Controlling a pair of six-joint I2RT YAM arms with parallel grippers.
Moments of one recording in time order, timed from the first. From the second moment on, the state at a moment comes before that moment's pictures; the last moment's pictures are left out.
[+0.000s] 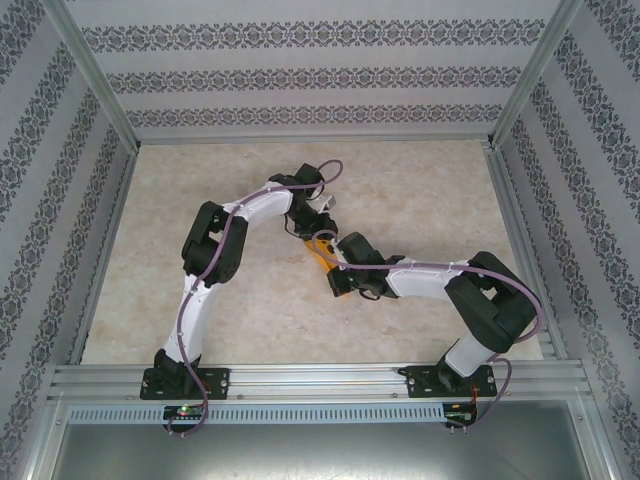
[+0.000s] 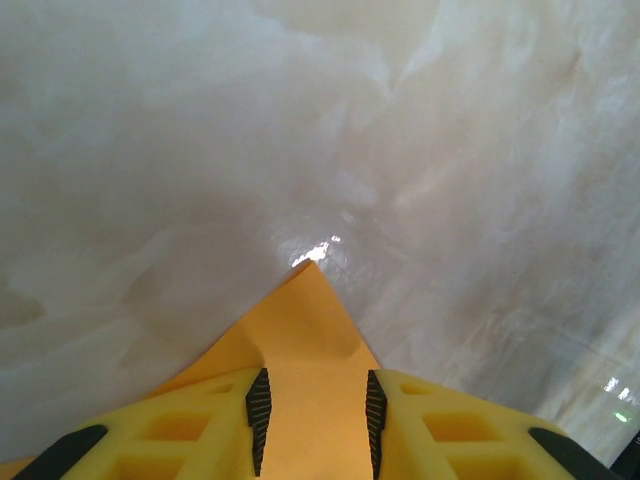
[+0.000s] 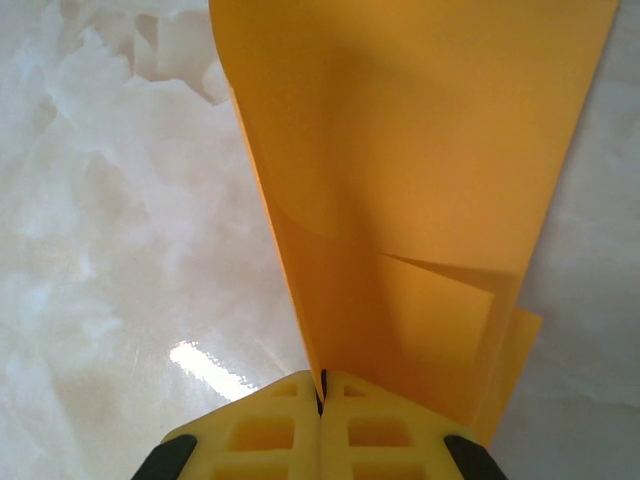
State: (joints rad) left arm -0.49 2.33 1.84 -0.84 0.54 -0.29; right arm 0.72 1.61 0.70 -0.04 -0.14 0.37
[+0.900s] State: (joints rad) left arm -0.50 2.38 1.92 -0.89 0.55 -0.23; right arm 0.56 1.63 0.71 -0.06 -0.37 0.37
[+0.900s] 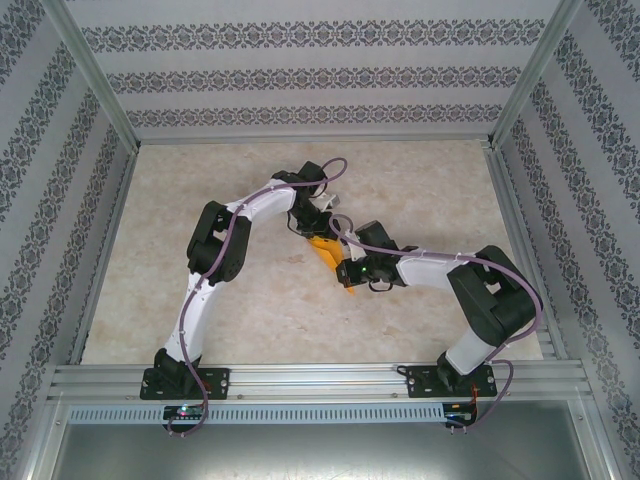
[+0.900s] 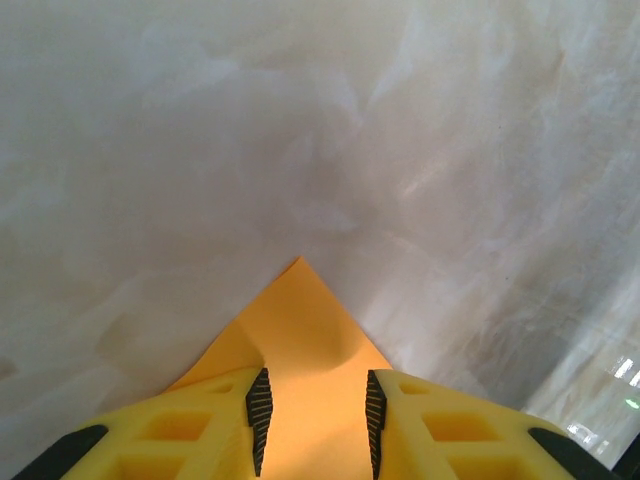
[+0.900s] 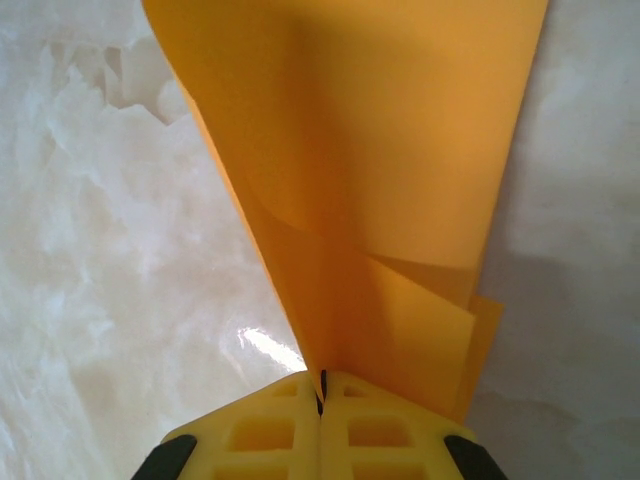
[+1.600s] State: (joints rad) left arm -0.50 2.38 1.92 -0.89 0.56 -0.19; right arm 0.53 1.62 0.74 -0.12 -0.38 0.33
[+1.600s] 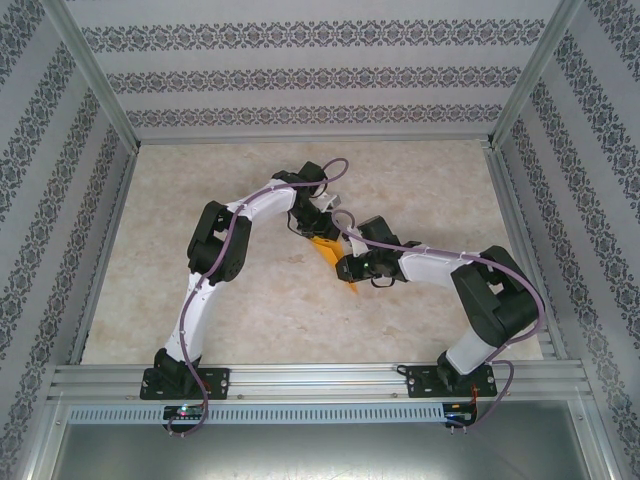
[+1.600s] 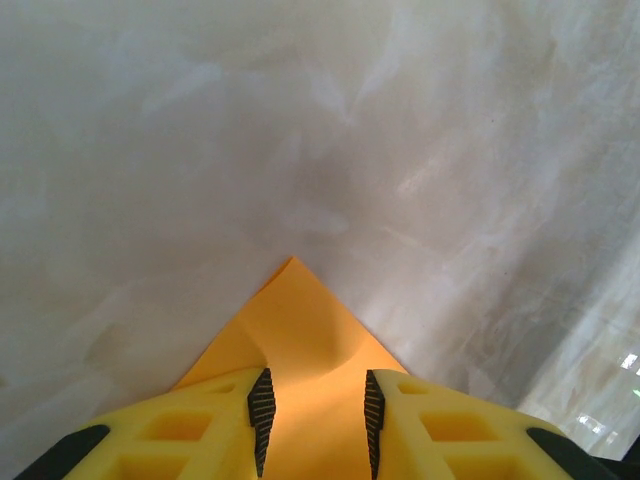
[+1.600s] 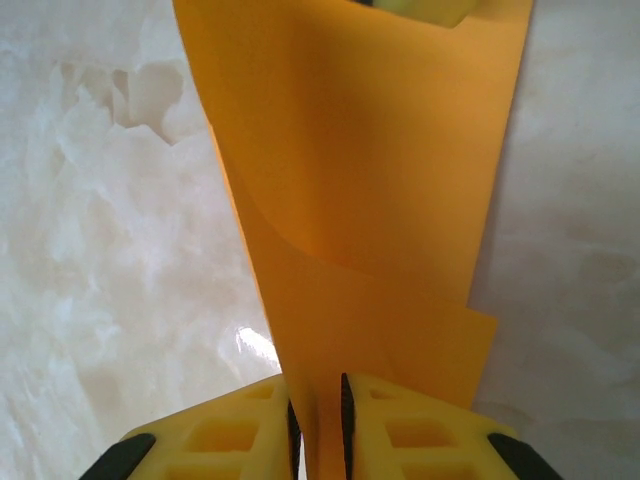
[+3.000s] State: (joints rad) left arm -0.50 2.41 1.96 -0.93 0.58 -0.17; right arm 0.47 1.56 0.73 -0.13 -0.46 0.31
